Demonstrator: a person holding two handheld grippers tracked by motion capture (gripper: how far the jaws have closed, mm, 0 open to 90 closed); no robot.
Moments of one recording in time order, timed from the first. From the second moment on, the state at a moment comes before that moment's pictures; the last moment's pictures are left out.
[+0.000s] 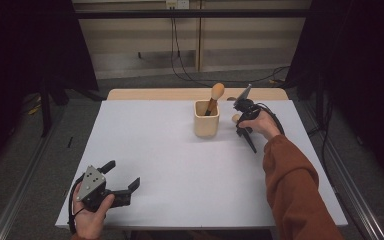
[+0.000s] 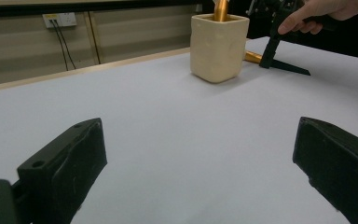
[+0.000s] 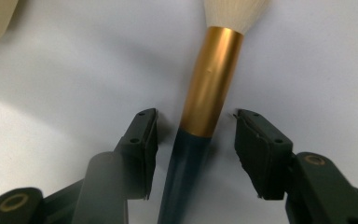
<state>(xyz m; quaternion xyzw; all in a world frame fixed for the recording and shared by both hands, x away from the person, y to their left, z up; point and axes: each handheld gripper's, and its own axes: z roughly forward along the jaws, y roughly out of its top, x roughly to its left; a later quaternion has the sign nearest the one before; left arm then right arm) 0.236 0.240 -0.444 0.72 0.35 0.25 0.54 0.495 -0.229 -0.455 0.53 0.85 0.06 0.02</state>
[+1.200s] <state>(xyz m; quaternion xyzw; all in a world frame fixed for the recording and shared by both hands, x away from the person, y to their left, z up) 0.235 0.240 -0.445 0.73 0.35 0.25 0.54 0.486 -0.234 -0.433 0.55 0.83 0.12 0.05</state>
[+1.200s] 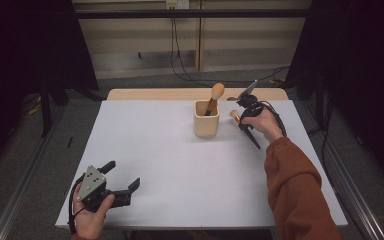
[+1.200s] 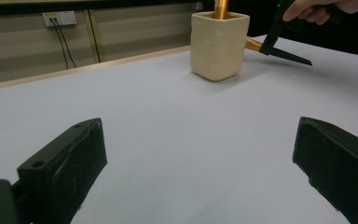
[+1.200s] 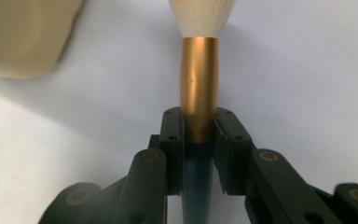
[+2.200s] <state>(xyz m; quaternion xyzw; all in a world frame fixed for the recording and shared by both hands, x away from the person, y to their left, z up) 0.236 0.240 -0.445 0.73 0.35 0.25 0.54 0.454 -0.257 -0.409 0.54 0.77 0.30 0.17</state>
